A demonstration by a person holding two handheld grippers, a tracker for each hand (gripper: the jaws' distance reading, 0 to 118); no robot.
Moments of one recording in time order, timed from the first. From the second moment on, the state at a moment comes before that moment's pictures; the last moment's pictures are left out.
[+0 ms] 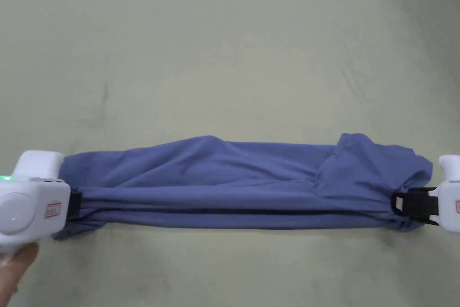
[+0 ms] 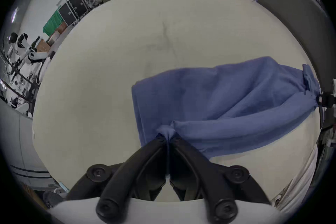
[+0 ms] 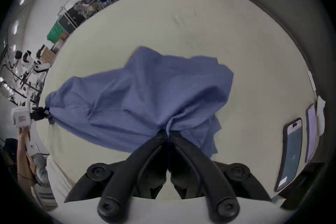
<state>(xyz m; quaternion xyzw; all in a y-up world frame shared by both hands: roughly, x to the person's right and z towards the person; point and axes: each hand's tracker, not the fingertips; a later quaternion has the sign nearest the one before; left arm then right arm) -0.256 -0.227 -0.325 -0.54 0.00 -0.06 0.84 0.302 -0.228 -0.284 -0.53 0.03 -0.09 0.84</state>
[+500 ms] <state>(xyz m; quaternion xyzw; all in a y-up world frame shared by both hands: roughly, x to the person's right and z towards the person) -0.253 -0.145 -0.255 -0.40 0.07 -0.07 0.91 0.288 -0.165 -0.242 -0.46 0.01 -0.10 0.88</state>
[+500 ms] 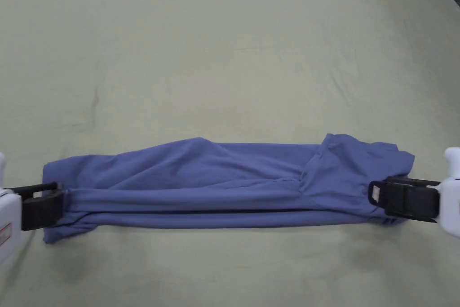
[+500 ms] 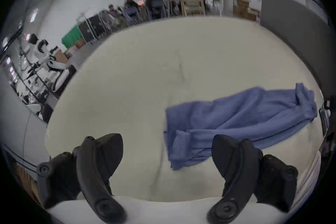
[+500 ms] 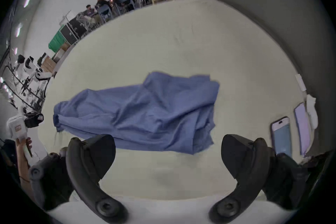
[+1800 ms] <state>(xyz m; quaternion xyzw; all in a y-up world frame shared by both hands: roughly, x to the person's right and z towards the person) -0.280 -0.235 -0.329 -0.45 -0.03 -0.01 0.89 0.179 -0.185 -0.235 -0.47 0.07 -0.01 0.88</state>
